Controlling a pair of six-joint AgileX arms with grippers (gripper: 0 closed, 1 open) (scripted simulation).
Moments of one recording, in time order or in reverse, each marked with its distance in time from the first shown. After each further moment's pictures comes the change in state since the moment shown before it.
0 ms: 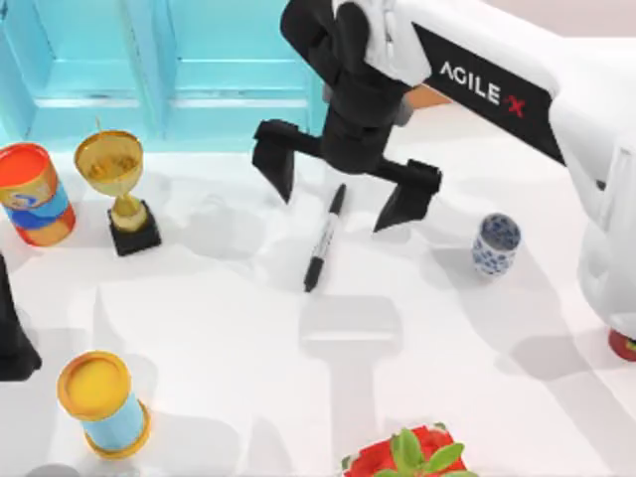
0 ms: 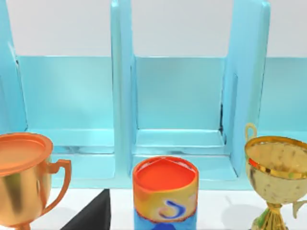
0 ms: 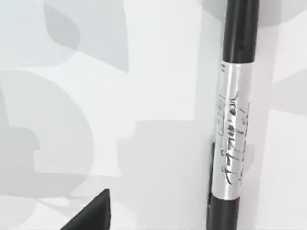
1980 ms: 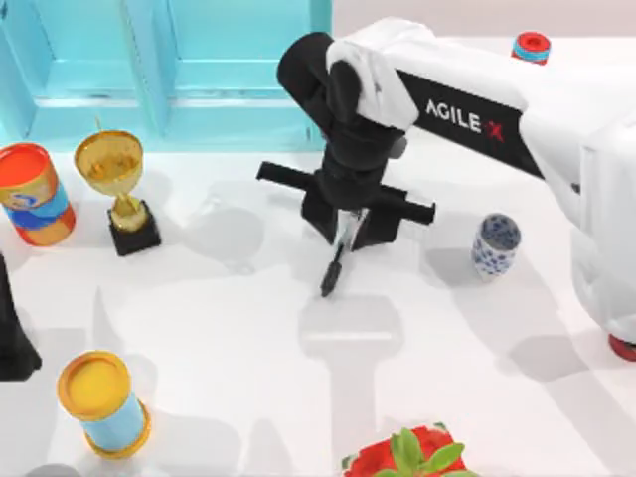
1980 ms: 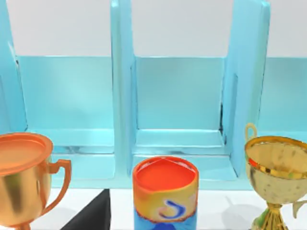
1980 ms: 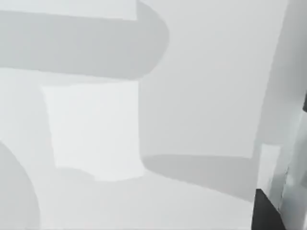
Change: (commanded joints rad) left arm 0.000 0.000 0.000 0.000 0.000 0.000; right arm 0.009 -0.003 -0.171 0.175 0.047 -0.013
